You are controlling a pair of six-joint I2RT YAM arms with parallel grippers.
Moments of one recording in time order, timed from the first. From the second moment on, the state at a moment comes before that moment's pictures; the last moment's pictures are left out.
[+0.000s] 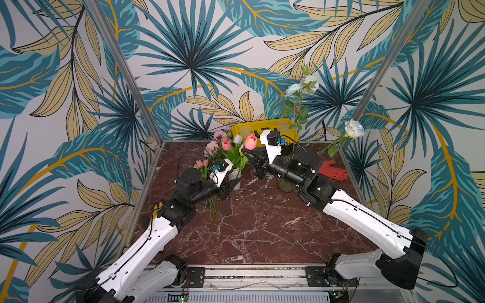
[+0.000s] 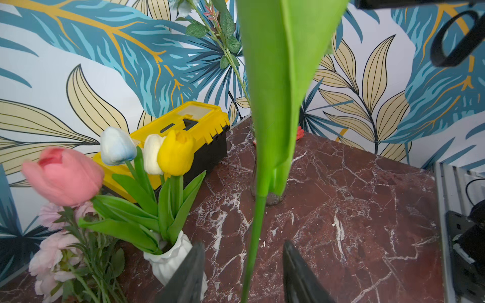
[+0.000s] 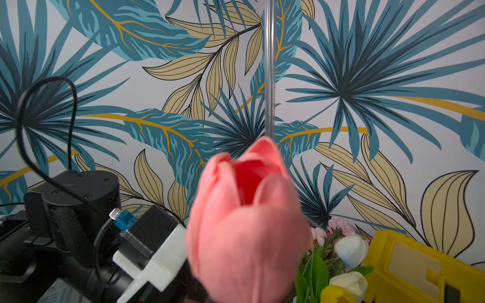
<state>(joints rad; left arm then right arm) -0.49 0.98 0.86 -0.05 0.39 0.11 0.79 1.34 1.32 0.14 -0.20 0.07</state>
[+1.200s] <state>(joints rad) -0.26 0.91 0.70 -0.13 0.11 -0.51 0.79 1.18 1.19 0.17 -0.13 0.07</state>
